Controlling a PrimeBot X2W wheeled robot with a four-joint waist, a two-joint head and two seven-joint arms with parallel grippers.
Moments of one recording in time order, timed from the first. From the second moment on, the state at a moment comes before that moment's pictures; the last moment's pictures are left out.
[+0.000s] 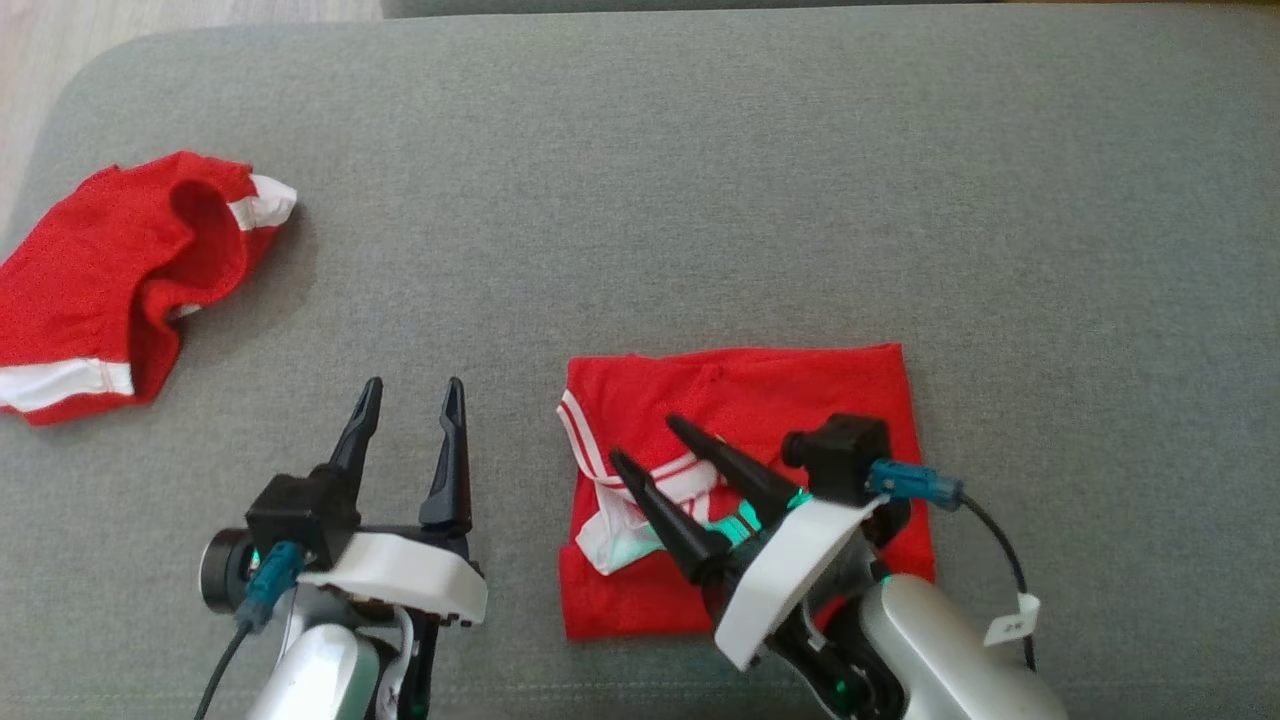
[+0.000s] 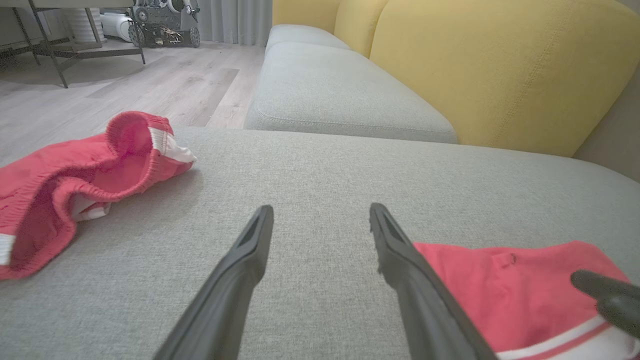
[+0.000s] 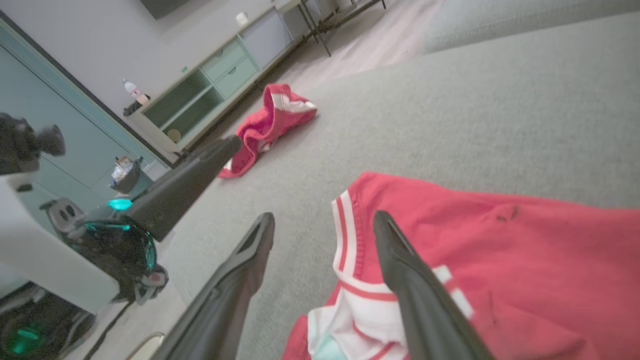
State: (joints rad) left arm -0.09 0.16 -0.38 0.12 -0.33 0.19 -0.25; right arm -0.24 -0.07 0.65 0.20 0.56 0.13 0.13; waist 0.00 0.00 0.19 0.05
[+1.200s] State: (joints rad) left arm -0.05 0.19 -0.35 0.12 -0.31 0.19 -0.23; right arm 0.01 -0.18 0.04 -0.04 0.32 0.13 0.05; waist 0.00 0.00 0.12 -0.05
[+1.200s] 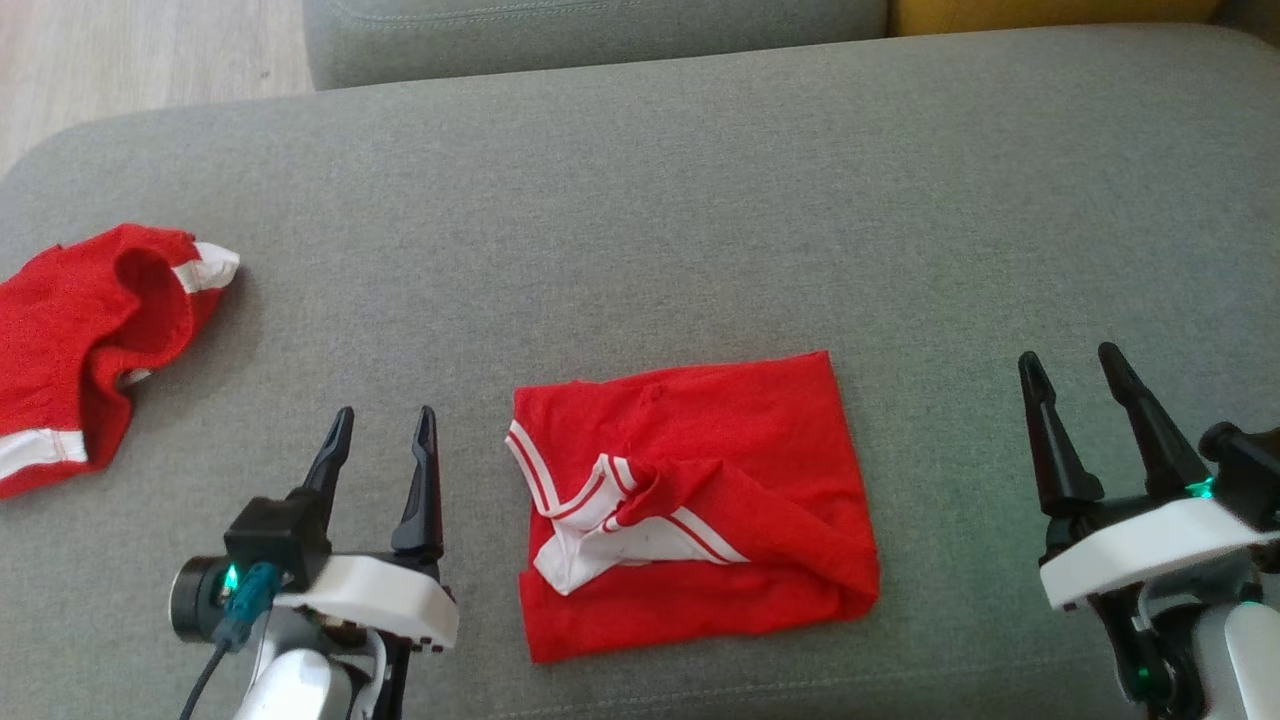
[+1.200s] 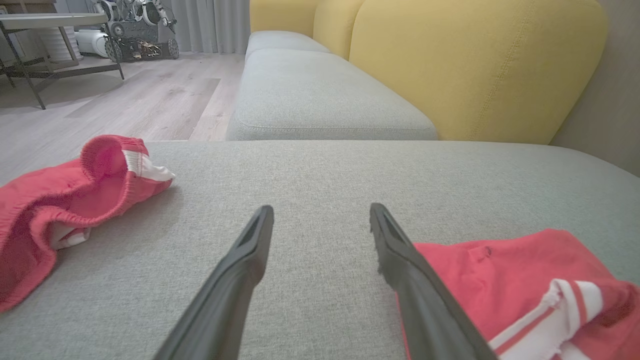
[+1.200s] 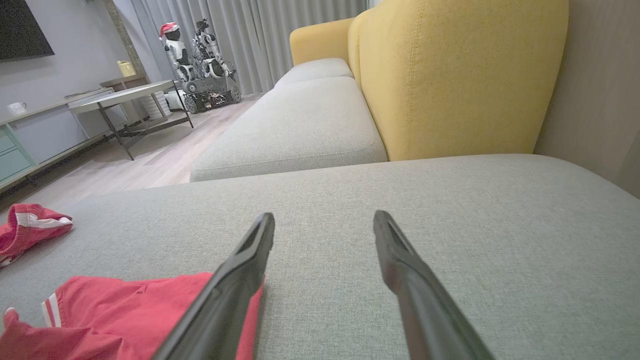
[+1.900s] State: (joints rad) left arm -0.06 0.19 -0.36 0.11 -0.31 0.20 -0.23; right arm -0.17 -0.23 0.30 0.21 0.40 0.13 0.03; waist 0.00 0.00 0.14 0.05
